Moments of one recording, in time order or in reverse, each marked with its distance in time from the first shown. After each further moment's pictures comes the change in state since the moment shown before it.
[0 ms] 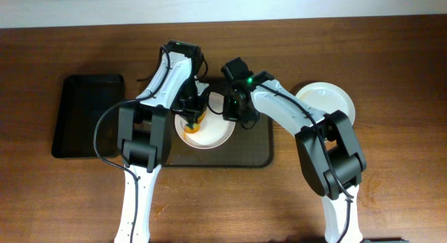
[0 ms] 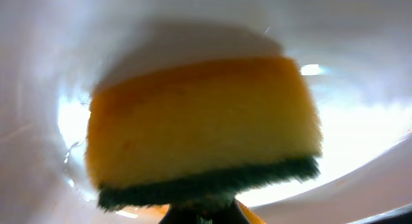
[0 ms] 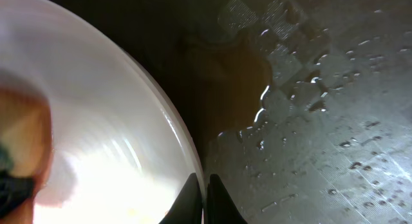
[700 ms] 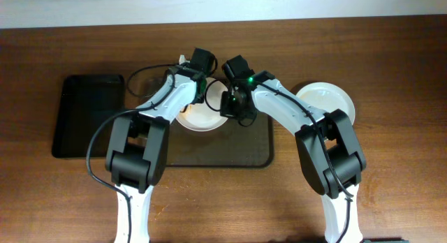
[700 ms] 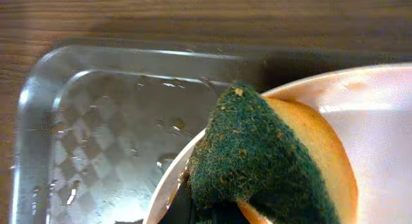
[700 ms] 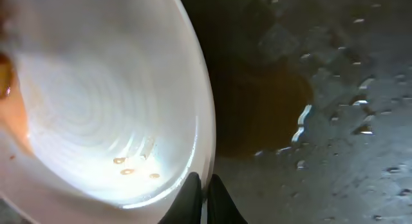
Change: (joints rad) left arm -0.065 -0.234 -0.511 0.836 -0.624 -0.368; right arm -0.008 0.008 0.004 0.060 -0.073 0.031
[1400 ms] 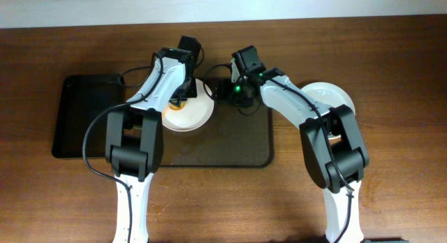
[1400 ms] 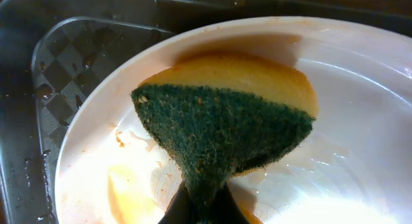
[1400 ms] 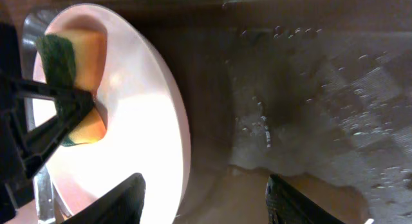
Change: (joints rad) left arm 0.082 0.079 0.285 -0.357 0.222 -0.042; right arm -0.056 0.026 -0.006 0.251 -0.197 -0.109
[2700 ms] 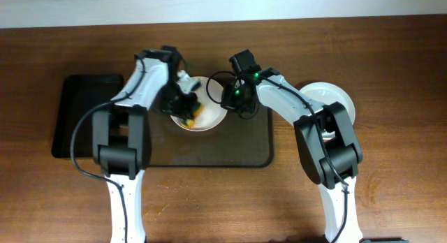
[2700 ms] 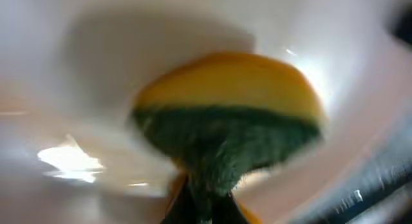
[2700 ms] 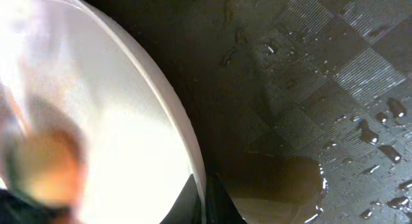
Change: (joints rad) left arm 0.115 -0.008 -0.039 -0.176 0.573 0.524; right arm -0.004 0.054 0.042 -0.137 0.074 0.134
